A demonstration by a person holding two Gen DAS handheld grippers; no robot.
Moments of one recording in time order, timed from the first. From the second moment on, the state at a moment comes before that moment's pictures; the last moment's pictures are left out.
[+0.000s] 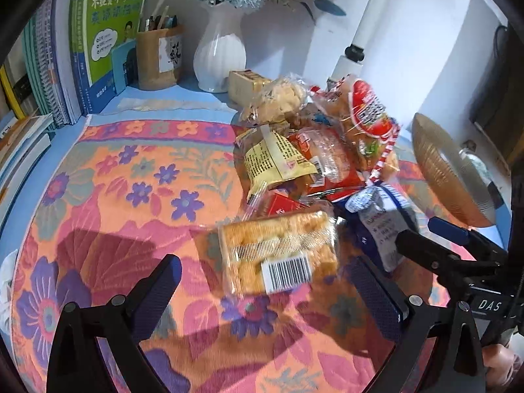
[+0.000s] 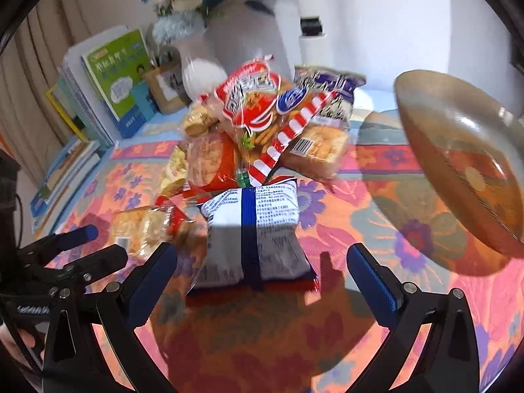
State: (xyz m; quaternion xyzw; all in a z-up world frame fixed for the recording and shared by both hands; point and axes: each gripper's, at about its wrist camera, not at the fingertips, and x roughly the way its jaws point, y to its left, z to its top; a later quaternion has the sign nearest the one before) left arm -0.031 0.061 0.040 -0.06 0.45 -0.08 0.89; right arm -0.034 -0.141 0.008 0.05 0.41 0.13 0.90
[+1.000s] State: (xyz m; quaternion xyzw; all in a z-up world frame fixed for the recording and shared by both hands) left arm -0.016 0.049 0.051 -0.04 0.45 -0.04 0.89; right arm -0.035 -0.156 0.010 0.14 0.39 0.26 0.87
